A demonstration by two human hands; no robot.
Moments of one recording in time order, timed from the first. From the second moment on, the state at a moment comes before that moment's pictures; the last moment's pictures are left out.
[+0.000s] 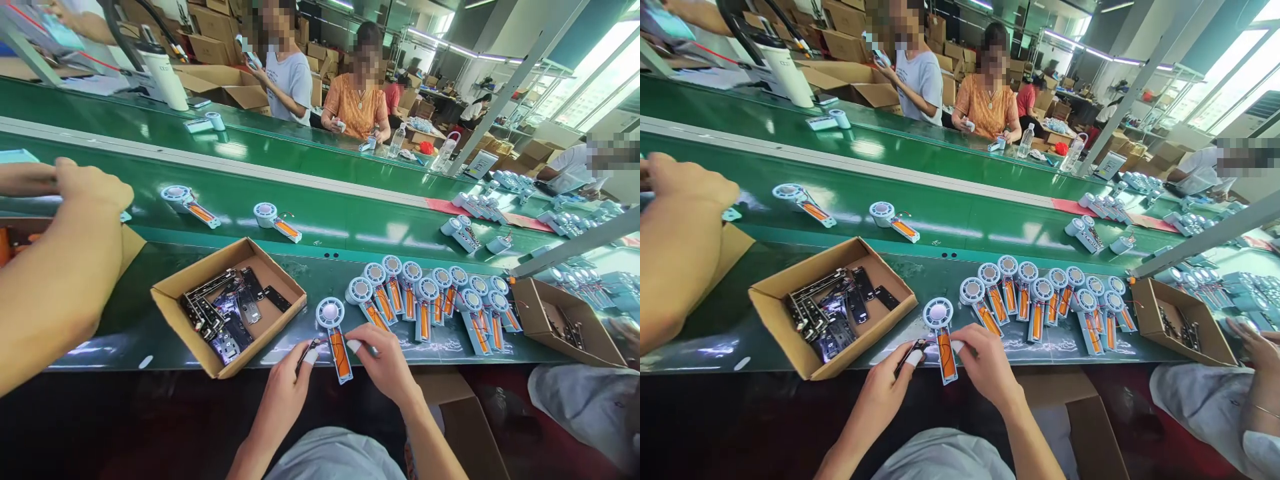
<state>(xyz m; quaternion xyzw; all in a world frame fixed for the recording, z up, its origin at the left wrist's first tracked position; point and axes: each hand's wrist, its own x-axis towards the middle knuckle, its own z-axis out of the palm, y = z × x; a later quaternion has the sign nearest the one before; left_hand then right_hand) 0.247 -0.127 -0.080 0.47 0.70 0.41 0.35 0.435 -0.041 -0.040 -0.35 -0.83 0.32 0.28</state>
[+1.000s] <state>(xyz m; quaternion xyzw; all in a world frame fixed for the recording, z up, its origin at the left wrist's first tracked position) 0.250 -0.116 -0.060 0.42 0.65 0.46 0.44 0.399 -0.048 -0.053 -0.31 -0.83 0.33 0.31</state>
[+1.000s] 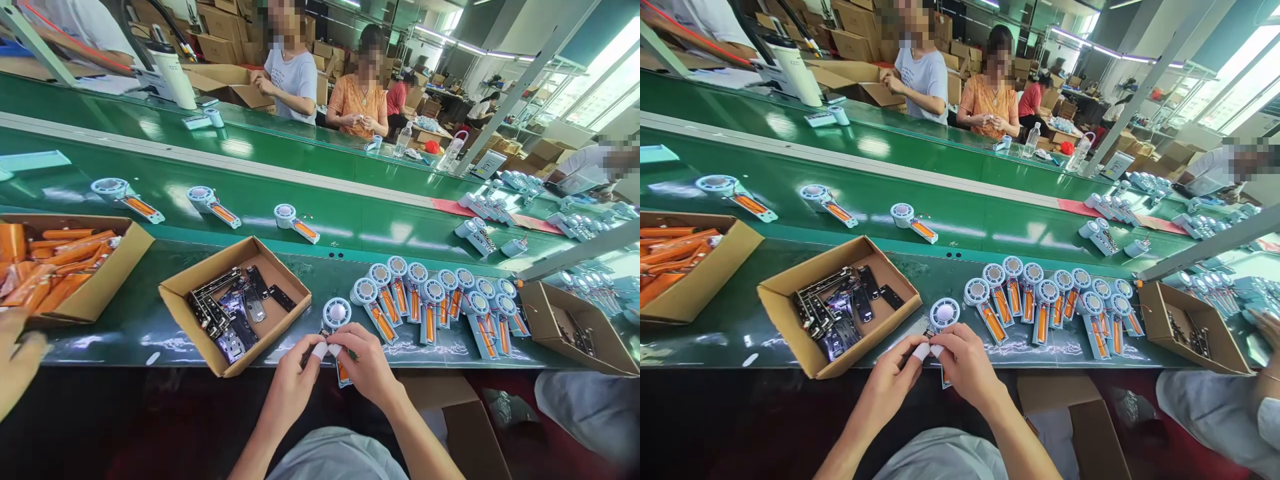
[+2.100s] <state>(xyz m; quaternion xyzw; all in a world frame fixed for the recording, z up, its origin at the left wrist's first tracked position) 0.261 -0.130 -0.067 0.42 0.66 0.49 0.37 0.389 -0.051 -0.052 -0.37 -0.85 0.22 0.29</state>
